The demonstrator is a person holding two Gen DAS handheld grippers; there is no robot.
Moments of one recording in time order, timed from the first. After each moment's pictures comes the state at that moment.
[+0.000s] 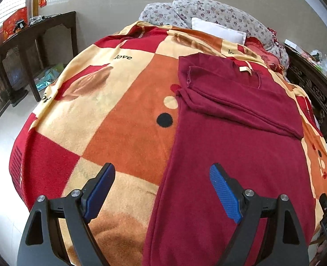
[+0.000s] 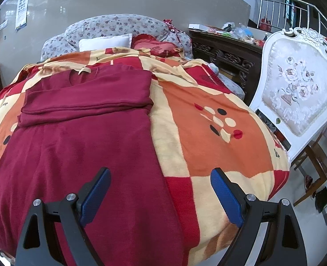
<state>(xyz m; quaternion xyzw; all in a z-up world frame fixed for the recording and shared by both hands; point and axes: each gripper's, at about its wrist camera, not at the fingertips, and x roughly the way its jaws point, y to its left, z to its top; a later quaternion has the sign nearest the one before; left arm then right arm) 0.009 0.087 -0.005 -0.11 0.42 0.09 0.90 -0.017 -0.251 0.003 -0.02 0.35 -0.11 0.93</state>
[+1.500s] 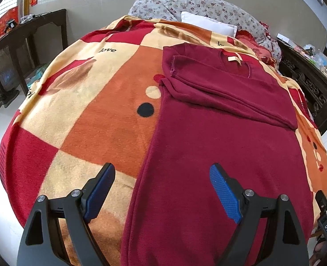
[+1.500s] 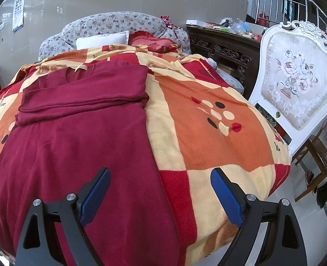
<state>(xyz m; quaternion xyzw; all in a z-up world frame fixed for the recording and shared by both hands) 0.015 0.067 -0.018 -0.11 0.43 0.06 0.90 -0.022 -0.261 -0.005 -0.01 0.36 -0.12 0.93</state>
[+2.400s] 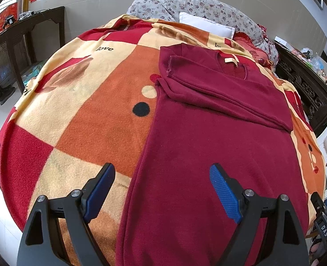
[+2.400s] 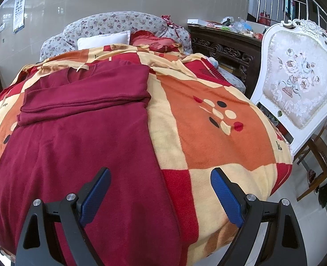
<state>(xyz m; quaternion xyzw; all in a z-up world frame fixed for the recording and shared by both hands) 0.012 0.068 -0.016 -0.13 0.42 0.05 0.90 -0.019 -0.257 -0.007 0.00 0.36 -0.11 0.93</state>
